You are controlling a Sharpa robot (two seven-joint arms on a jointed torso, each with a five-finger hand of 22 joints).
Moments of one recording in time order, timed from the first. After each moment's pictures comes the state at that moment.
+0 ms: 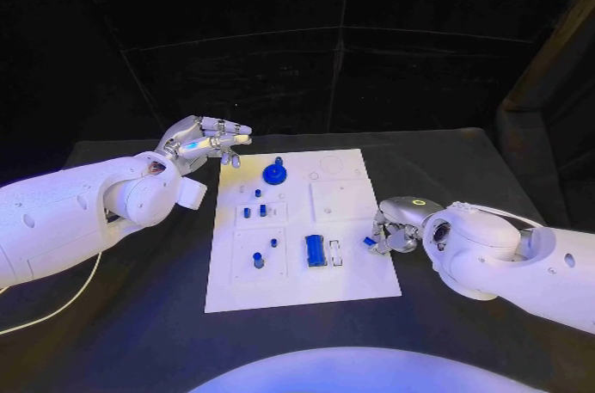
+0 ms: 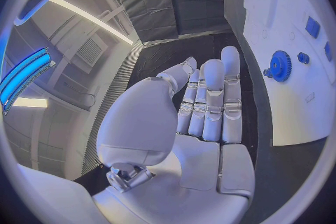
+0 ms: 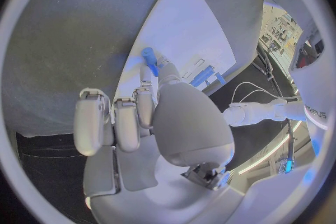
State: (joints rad) left arm 1.24 -0.83 -0.10 1.37 -0.11 -0.12 0.36; left_hand 1.31 -0.07 0.42 -0.10 0.05 1.04 0.17 0.16 0.07 1.11 0.10 0.28 0.09 1.23 0.01 1.00 0.51 0.17 1.18 0.11 0.64 0.67; right arm 1.02 -1.04 -0.03 1.86 -1.63 -0.13 -0.56; right_hand 1.41 0.06 -0.16 0.12 0.43 1.07 0.08 0.17 0.31 1.43 0.00 1.24 1.48 1.46 -0.06 1.49 1.31 0.06 1.47 0.04 1.44 1.31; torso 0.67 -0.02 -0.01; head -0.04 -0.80
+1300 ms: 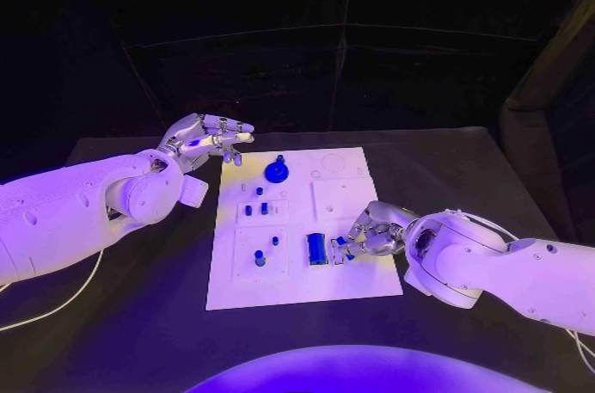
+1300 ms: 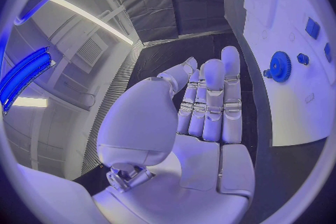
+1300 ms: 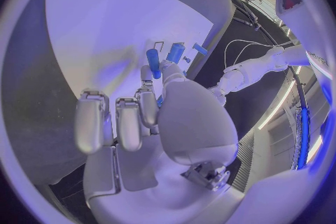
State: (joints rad) left arm 1.24 -0.84 -0.10 1.37 -0.11 -0.12 0.37; left_hand 1.31 -0.07 0.41 -0.11 0.05 1.04 0.17 0.16 0.07 1.11 0.10 0.28 0.09 1.23 0.01 1.00 0.51 0.17 1.18 0.11 0.64 0.67; right arm 1.01 -0.97 -0.04 1.89 -1.26 -0.33 -0.56; right_hand 1.33 0.00 -0.03 0.19 0.51 1.17 0.05 0.15 0.29 1.45 -0.01 1.26 1.33 1.47 -0.08 1.49 1.31 0.06 1.47 0.03 1.44 1.31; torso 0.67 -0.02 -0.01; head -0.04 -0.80
